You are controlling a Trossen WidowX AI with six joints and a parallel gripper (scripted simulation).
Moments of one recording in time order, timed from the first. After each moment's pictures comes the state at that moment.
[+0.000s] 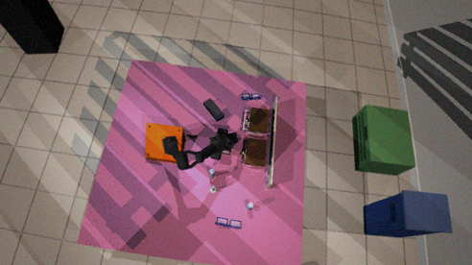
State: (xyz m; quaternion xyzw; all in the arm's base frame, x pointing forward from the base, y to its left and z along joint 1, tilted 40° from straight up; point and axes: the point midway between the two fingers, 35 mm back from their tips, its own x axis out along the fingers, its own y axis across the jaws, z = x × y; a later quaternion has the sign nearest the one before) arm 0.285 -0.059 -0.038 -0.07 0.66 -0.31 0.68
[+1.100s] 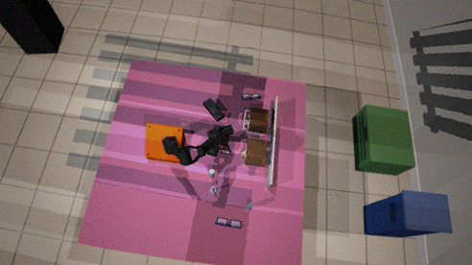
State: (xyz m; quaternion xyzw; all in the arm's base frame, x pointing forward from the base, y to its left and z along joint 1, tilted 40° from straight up) arm 0.261 -0.047 -0.049 -0.13 0.66 -0.35 0.66
